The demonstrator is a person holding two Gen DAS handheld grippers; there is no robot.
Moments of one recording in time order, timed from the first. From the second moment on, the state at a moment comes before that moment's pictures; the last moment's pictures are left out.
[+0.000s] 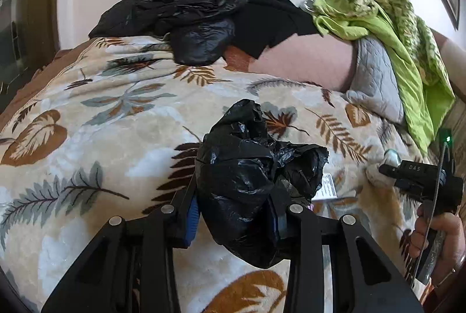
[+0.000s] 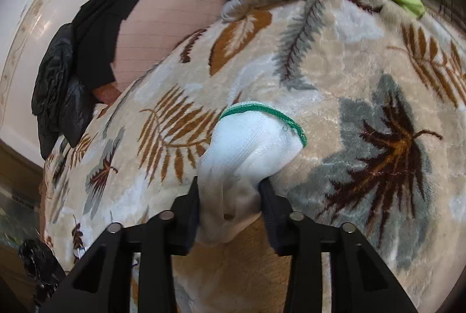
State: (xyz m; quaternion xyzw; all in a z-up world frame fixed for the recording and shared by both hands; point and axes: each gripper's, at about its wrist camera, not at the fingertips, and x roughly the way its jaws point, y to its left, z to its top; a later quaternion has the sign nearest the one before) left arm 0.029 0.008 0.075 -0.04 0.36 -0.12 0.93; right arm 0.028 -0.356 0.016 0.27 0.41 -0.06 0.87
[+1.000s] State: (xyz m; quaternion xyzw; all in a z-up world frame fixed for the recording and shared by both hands) left arm -0.160 -0.019 0.080 0.06 0.33 -0.20 0.92; right arm -0.223 -0.248 0.085 0.15 0.34 0.03 0.93
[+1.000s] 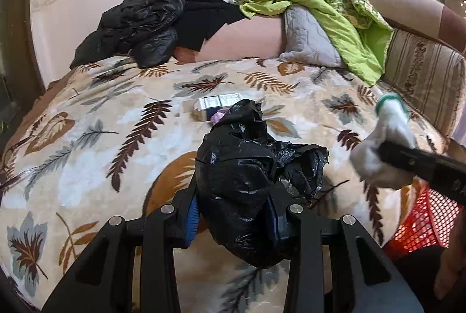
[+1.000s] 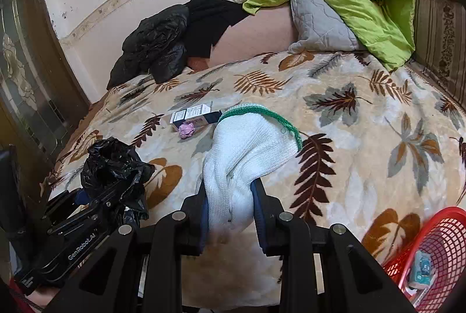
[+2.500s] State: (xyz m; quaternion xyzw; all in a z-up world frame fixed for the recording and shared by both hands) left arm -0.157 -0.019 0.073 0.07 0.32 -0.19 0.92; right arm -0.219 -0.250 0.078 0.17 0.34 0.03 0.92
